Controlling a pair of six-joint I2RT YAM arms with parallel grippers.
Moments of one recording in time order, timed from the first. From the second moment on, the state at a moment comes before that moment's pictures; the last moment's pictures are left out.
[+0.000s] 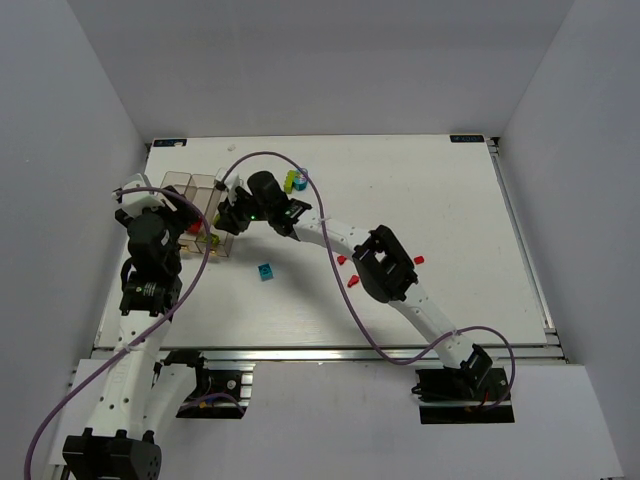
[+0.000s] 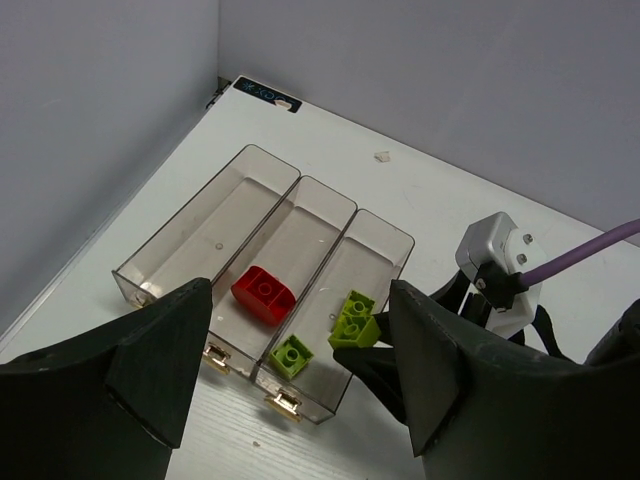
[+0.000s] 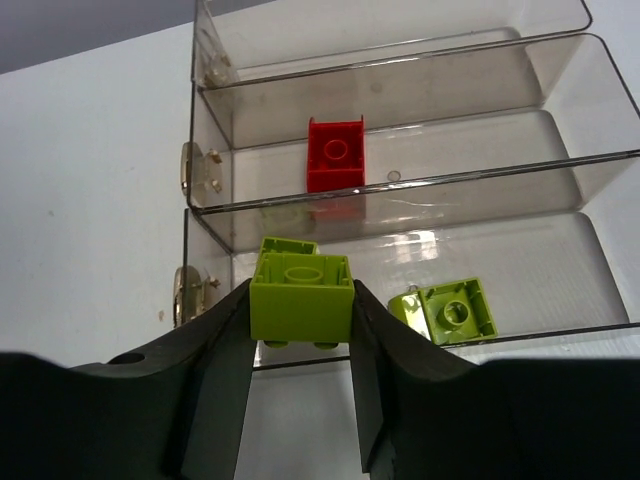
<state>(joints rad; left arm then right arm) -0.06 0.76 0.75 -0.07 -0.38 -0.26 0.92 2.59 2.24 0.04 -0.46 -0.06</state>
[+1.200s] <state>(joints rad) -0.19 1.34 0.91 -0.34 0.33 -0.38 0.36 1.71 1.45 -0.21 -0.53 0.14</state>
